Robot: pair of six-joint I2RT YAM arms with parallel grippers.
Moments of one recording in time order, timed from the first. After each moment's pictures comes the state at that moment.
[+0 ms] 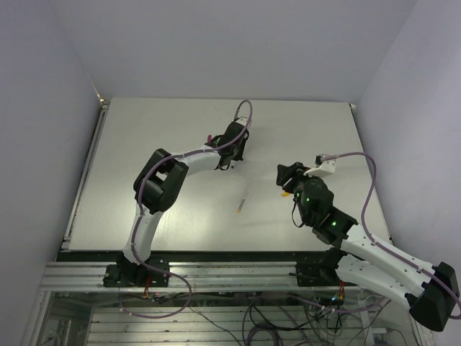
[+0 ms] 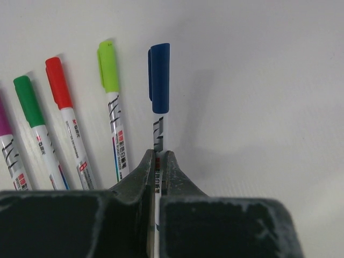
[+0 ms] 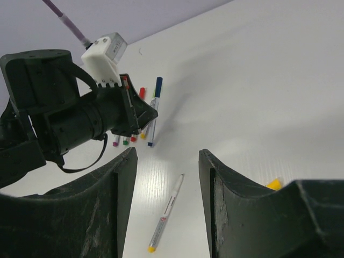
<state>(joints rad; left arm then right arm) -0.68 2.17 1.51 0.00 -0.22 -0.21 0.79 0.79 0.50 0.12 0.70 0.56</state>
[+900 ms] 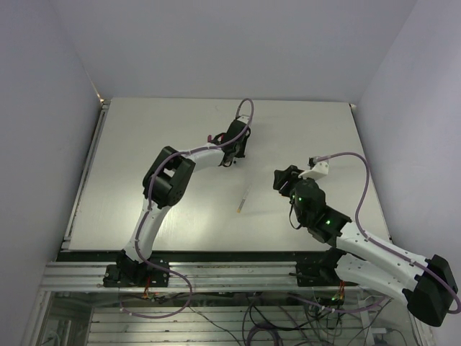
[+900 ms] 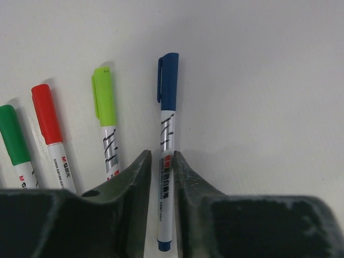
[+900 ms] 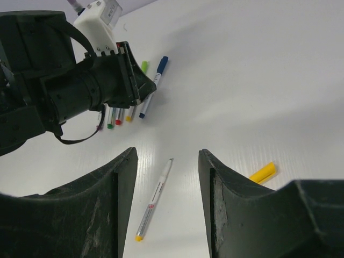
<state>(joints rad) -0.66 2.31 1.66 -0.01 -0.22 -0.22 0.79 0.85 0.47 0.11 0.69 0.60</state>
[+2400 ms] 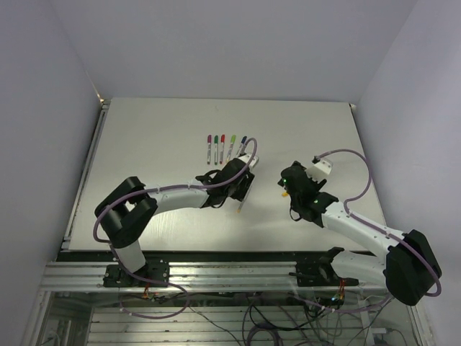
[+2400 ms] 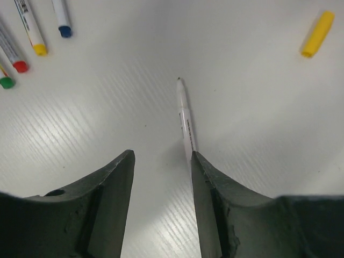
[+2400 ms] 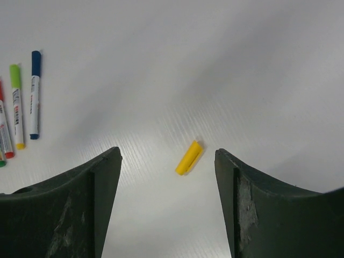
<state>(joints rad) -0.93 1.72 1.03 -0.01 -0.24 -0.22 0.63 1.12 0.59 -0.19 0.78 0.90</state>
